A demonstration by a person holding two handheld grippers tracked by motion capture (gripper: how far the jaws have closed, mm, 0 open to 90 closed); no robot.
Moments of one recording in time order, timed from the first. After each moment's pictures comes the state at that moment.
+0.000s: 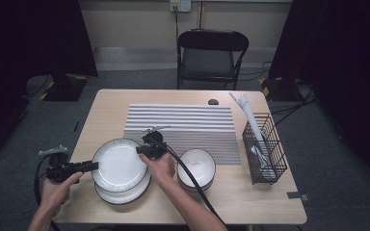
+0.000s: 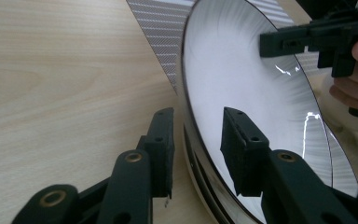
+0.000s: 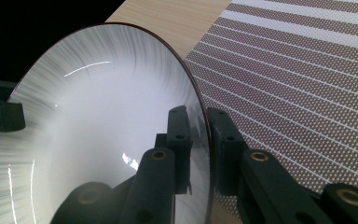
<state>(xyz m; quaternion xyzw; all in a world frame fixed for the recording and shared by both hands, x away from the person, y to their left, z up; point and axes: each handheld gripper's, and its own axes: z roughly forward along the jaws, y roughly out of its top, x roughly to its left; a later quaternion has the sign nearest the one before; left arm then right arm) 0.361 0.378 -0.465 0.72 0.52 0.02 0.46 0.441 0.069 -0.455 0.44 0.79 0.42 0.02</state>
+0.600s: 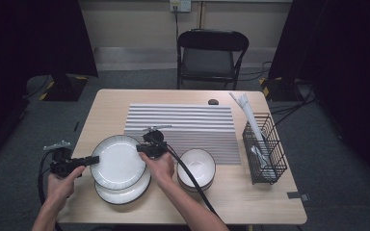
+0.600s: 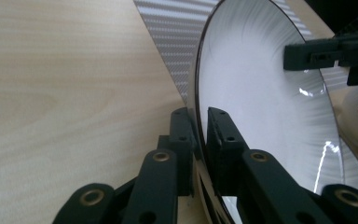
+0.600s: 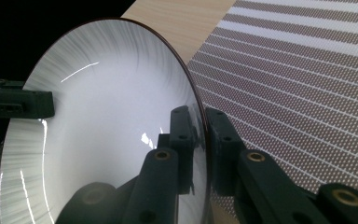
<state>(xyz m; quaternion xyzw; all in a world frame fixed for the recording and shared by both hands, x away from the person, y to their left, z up) 0.376 0.376 -0.459 0.70 0.53 0.06 0.47 0.440 0.068 -0.449 0.45 0.78 0.43 0.03</state>
